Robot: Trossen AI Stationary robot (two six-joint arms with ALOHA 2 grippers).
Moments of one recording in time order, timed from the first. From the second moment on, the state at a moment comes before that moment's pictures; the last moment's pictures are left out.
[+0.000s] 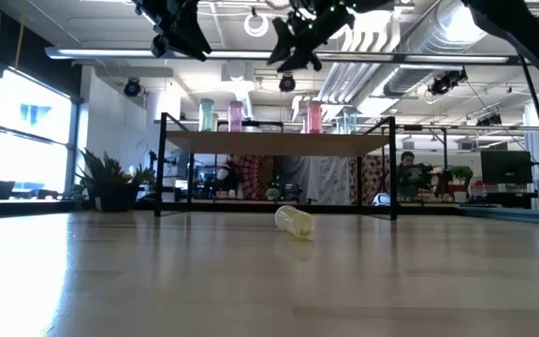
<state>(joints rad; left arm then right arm) 0.77 1.25 1.36 -0.73 0.14 -0.03 -0.71 2.07 2.36 -0.66 -0.14 0.06</state>
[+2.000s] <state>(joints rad) 0.77 1.26 1.36 -0.73 0.14 -0.02 -0.74 2.24 2.29 -1.00 -0.16 0.07</state>
